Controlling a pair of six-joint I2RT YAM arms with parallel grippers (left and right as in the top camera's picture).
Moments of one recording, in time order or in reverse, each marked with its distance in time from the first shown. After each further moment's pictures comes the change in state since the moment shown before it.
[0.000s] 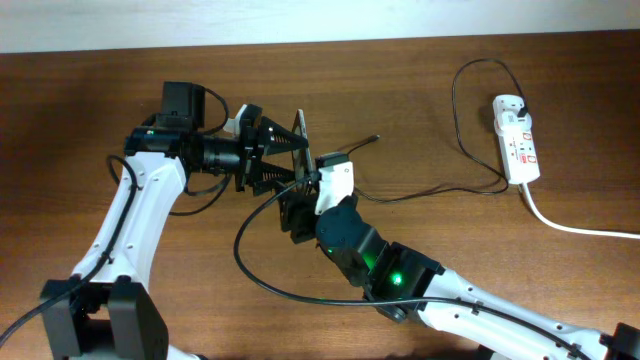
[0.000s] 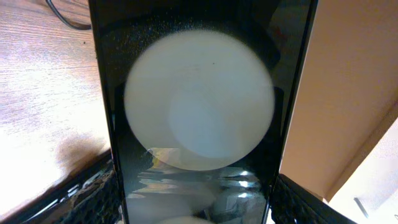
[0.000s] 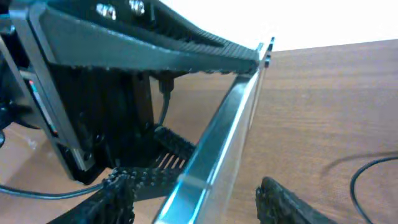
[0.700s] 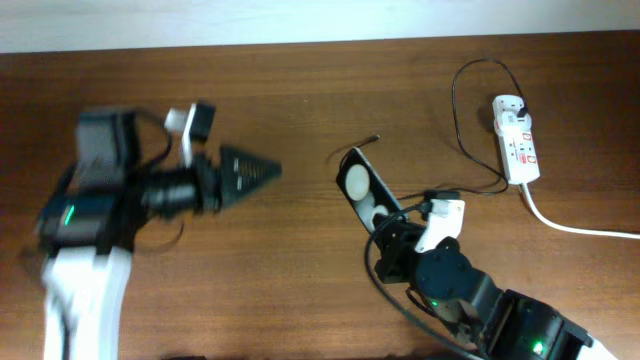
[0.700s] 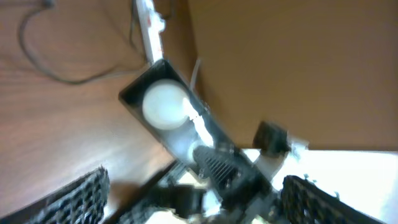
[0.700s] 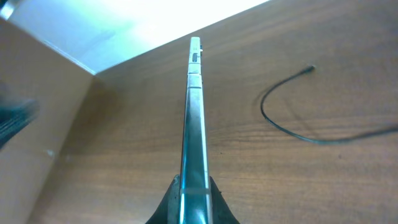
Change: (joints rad) left arm 0.105 -0.479 0.002 -0.200 -0.108 0.349; right arm -0.003 -0.555 0.002 -0.727 0.024 0.348
